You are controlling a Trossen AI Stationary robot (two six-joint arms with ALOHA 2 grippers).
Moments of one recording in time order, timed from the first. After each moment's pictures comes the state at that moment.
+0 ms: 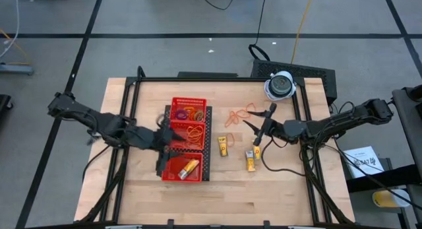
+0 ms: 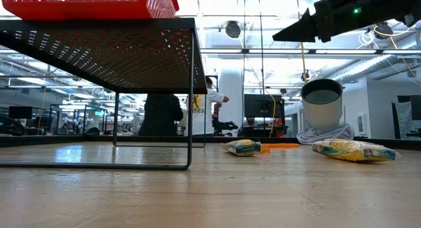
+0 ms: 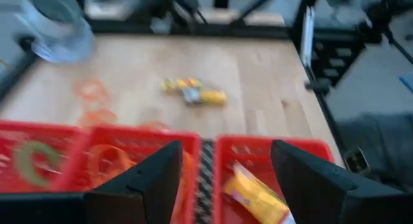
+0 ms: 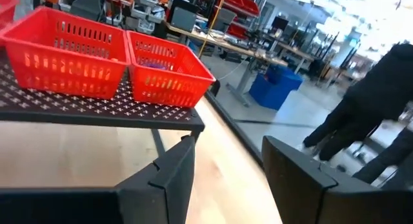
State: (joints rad) left arm -0.40 1.12 1.08 -0.47 -0.29 -0.24; right arm 0.20 0.98 0.42 0.47 0.68 -0.27
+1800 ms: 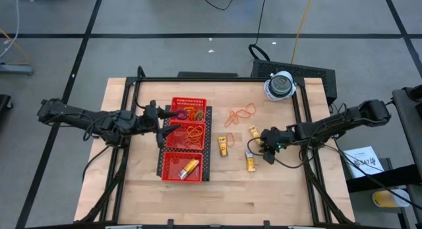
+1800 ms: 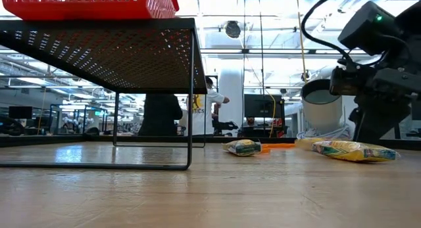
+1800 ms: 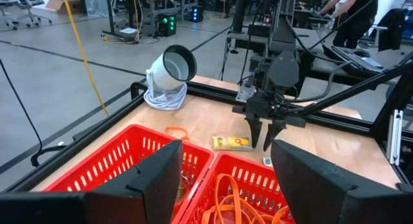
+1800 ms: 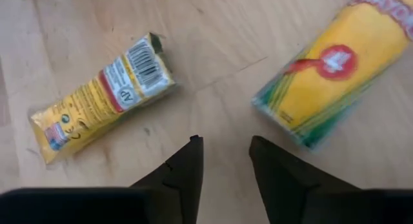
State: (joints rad) left arm -0.20 0.80 0.64 0.00 -0.45 -0.19; right arm 0.12 1.09 0.30 -0.24 0.05 0.55
